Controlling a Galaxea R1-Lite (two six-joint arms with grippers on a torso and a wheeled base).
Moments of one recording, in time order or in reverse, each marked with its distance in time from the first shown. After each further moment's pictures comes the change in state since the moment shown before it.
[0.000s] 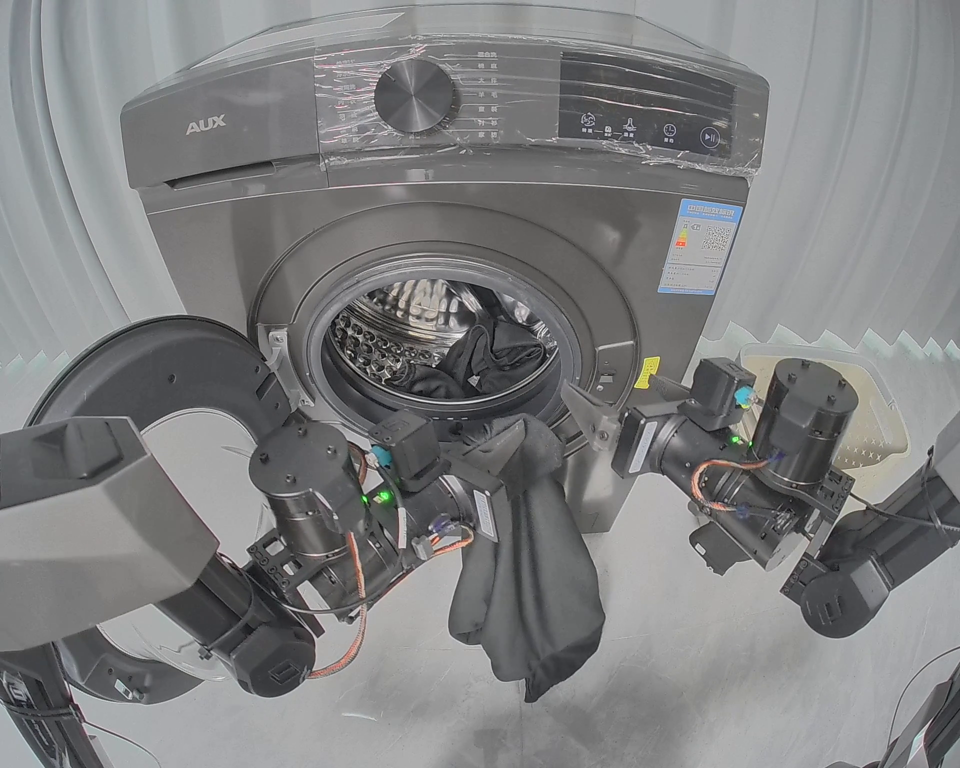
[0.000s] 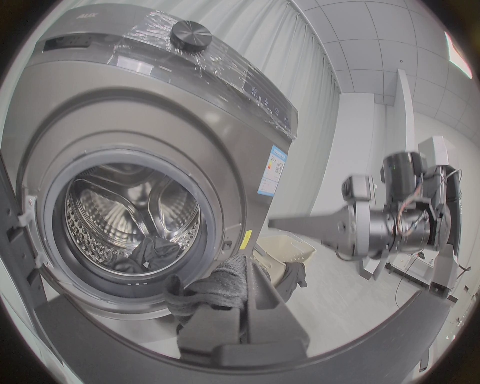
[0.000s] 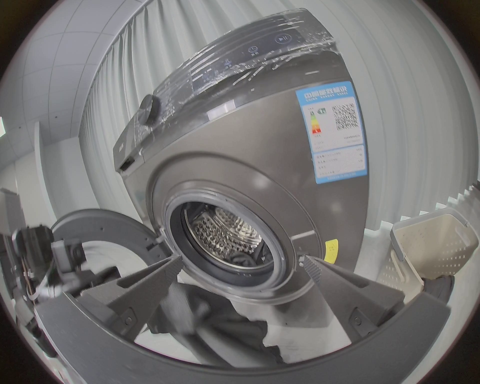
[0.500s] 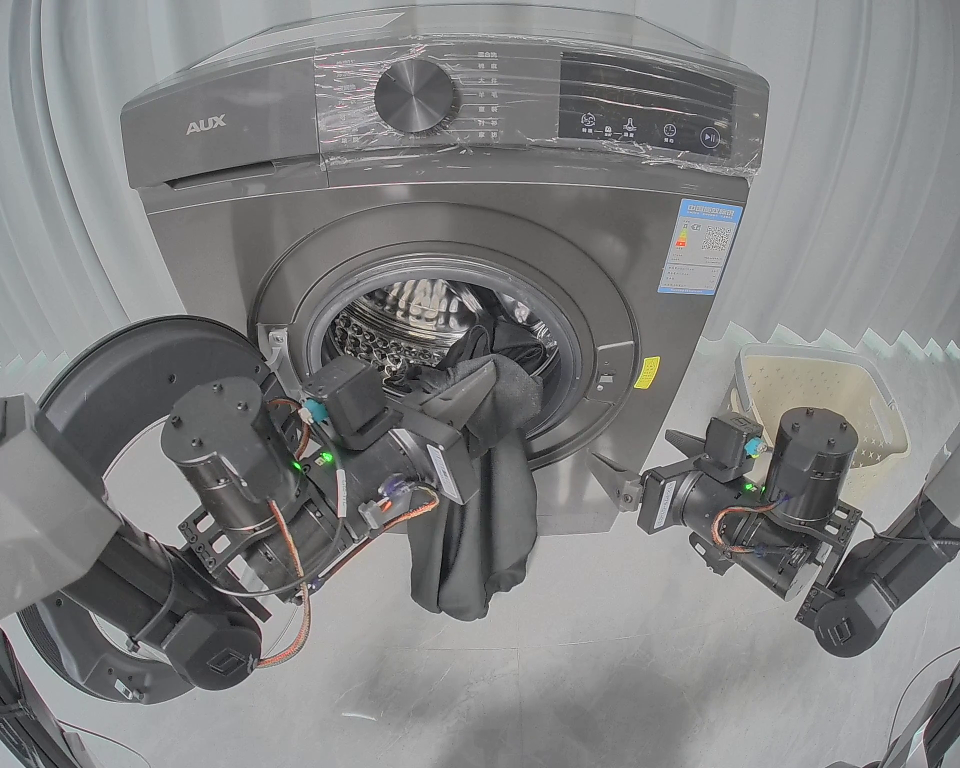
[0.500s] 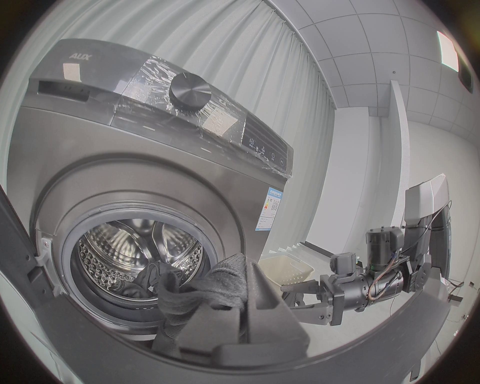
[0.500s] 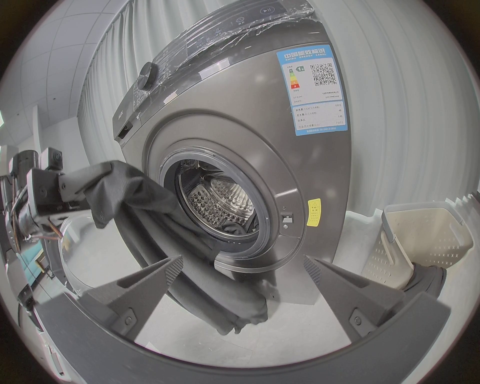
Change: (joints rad) left arm 0.021 -0.164 0.038 0.013 -0.011 0.002; right arm -0.058 0.007 0.161 -0.027 0.073 -0.029
